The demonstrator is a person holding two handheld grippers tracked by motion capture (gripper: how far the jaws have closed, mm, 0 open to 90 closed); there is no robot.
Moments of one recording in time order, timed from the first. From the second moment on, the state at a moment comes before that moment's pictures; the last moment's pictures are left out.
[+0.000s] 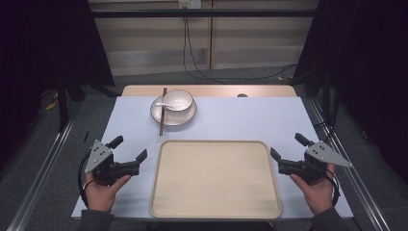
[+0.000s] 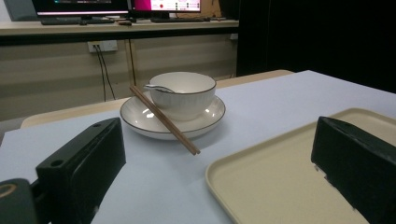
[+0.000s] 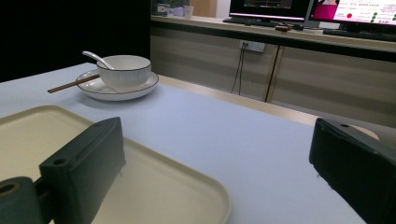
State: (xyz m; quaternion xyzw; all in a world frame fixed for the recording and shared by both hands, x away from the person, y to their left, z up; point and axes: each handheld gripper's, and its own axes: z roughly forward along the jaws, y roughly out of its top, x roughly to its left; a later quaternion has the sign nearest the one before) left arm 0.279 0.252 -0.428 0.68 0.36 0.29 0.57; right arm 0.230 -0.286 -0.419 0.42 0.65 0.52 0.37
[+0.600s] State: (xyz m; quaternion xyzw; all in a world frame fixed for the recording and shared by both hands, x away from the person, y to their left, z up) left arm 0.309 0.248 -0.439 0.69 0.39 0.27 0.55; right arm 0.227 -0.290 -0.426 0.43 0.65 0.51 0.36
